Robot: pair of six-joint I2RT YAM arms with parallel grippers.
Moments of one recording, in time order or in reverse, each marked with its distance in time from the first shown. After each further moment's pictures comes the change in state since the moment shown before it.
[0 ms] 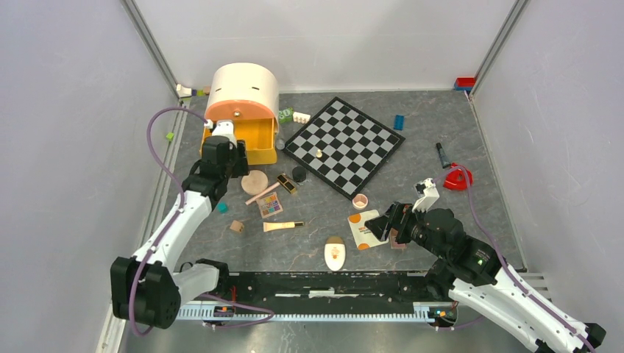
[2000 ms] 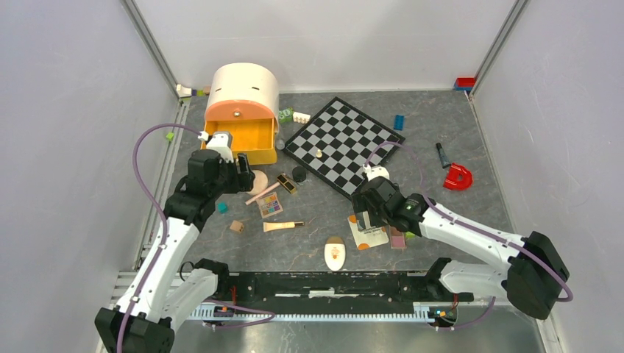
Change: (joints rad) left arm -0.028 -0.283 0.011 -0.268 0.209 -0.077; right arm -0.007 0.800 0.231 0.003 0.175 -0.309
